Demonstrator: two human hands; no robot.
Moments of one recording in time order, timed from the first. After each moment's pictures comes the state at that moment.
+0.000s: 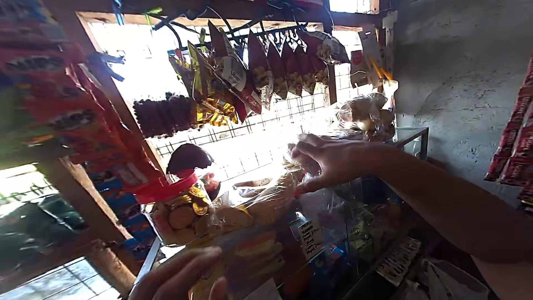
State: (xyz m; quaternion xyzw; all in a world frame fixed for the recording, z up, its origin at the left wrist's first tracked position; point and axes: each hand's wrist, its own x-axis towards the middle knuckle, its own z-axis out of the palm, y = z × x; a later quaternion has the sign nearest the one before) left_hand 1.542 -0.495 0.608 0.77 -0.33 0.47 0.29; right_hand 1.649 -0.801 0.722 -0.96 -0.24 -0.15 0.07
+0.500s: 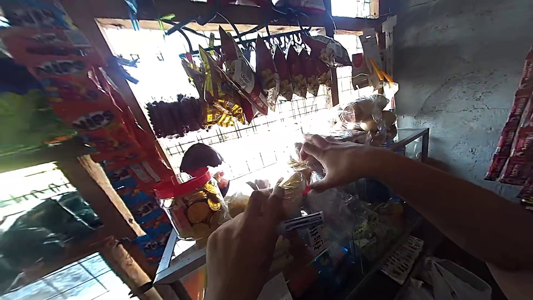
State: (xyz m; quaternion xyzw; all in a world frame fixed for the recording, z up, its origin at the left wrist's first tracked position) left_hand 1.599 -0.553 0.635 0.79 -0.25 0.56 -0.03; right_hand 1.658 -0.790 0.714 -0.96 -0.21 -0.17 0.05
